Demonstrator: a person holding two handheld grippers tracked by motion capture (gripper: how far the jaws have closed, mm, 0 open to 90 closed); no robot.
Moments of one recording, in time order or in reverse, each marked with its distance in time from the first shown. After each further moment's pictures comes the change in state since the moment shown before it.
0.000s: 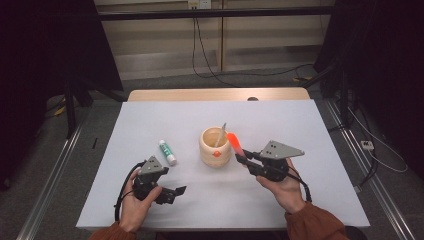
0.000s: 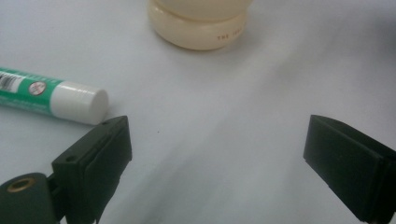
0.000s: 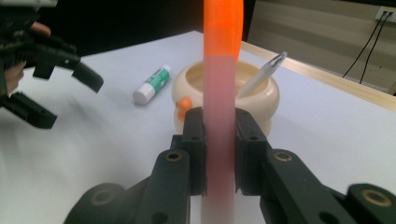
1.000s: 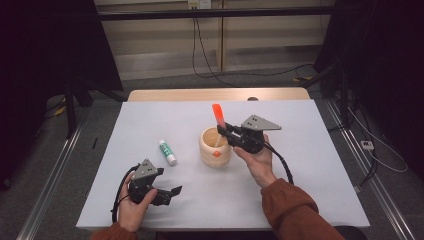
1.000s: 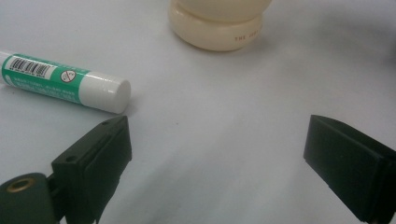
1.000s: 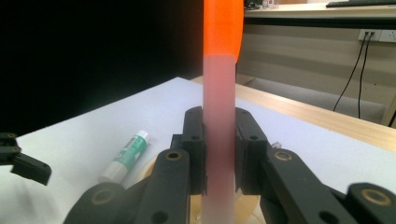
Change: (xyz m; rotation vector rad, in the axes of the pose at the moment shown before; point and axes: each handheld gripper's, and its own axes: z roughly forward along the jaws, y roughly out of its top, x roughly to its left) left arm 0.004 -0.012 -0.004 -0.044 0.036 -0.005; right arm -0.023 0.032 0.075 -0.142 -0.040 0.108
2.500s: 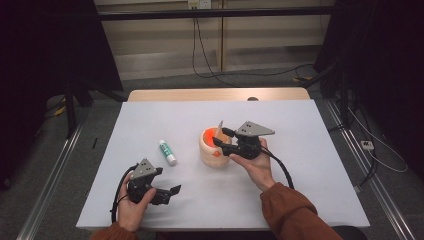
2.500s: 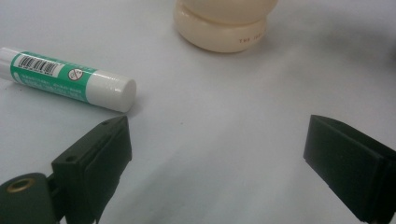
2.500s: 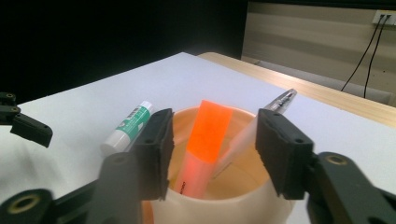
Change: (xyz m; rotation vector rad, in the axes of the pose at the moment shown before) left arm 0.002 0.000 -0.001 -0.002 0.008 -0.015; right arm 0.006 -0.016 0.004 0.080 0.018 -0.038
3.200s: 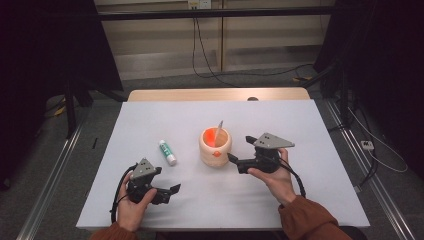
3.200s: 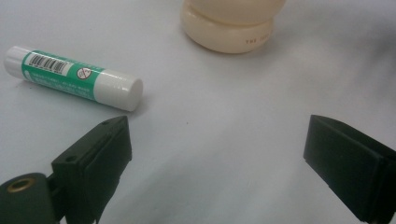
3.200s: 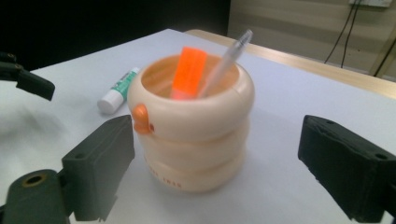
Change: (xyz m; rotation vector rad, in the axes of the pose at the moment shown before) left arm -0.001 0.001 -0.001 -0.002 0.026 -0.014; right arm -0.002 -0.021 -0.053 0.065 -0.061 0.007
